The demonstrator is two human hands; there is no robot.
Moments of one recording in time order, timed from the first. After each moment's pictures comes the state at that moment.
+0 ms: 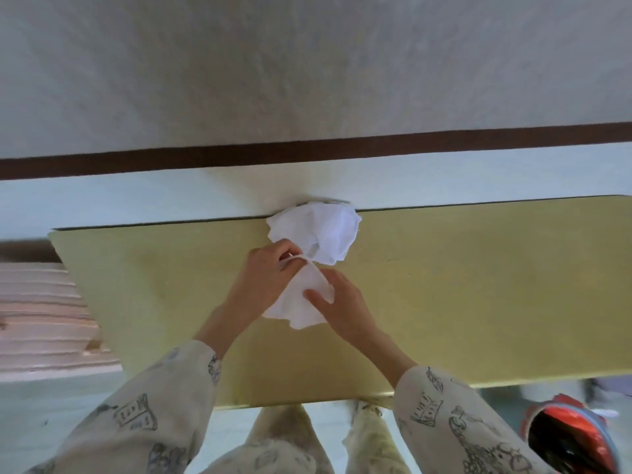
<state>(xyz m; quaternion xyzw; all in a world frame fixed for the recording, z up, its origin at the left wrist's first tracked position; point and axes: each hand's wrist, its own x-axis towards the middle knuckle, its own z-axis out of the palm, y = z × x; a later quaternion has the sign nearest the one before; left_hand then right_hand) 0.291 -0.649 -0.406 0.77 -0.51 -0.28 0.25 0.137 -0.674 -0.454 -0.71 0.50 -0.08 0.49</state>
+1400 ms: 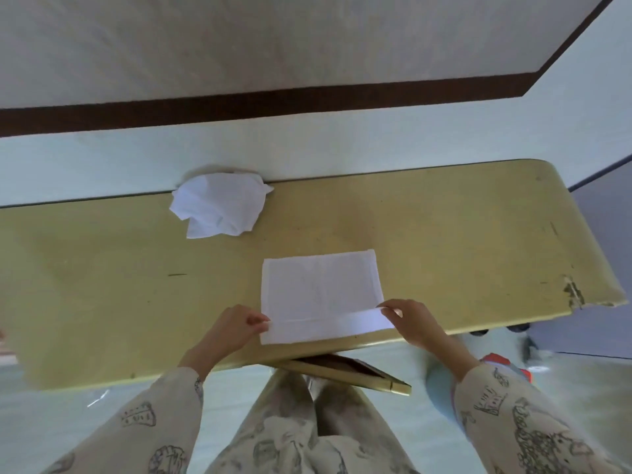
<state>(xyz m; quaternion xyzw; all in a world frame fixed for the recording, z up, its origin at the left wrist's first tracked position) 0.131 -0.604 -0.506 0.76 -0.46 -0.46 0.06 -0.169 -0.717 -0.505 -0.71 0.57 0.10 0.41</state>
